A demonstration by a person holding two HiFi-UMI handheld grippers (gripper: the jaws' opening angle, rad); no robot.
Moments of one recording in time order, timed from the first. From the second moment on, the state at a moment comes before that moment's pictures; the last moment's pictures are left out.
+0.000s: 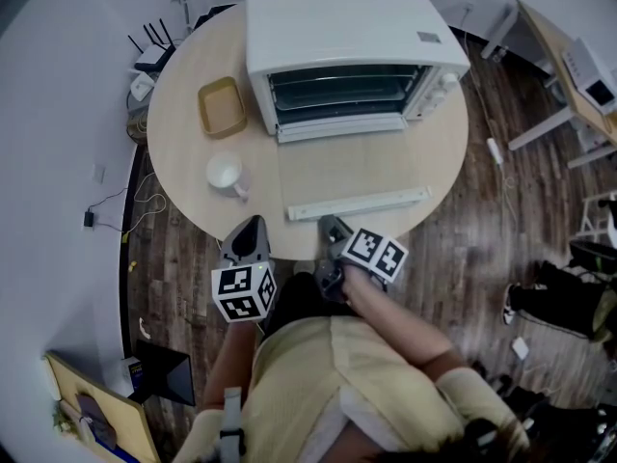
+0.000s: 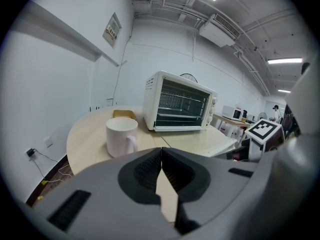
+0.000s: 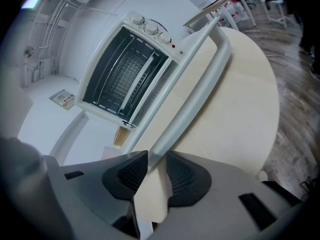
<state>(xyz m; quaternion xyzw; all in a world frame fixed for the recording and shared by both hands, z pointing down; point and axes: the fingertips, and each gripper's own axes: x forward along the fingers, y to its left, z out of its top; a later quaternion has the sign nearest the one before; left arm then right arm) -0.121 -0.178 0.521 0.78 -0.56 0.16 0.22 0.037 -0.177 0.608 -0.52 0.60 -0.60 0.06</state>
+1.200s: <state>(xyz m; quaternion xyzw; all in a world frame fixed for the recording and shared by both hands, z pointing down) -0.118 -0.177 0.488 0.80 -0.55 0.14 0.20 0.071 -0.187 0.493 -0.56 0.77 -0.30 -0.03</state>
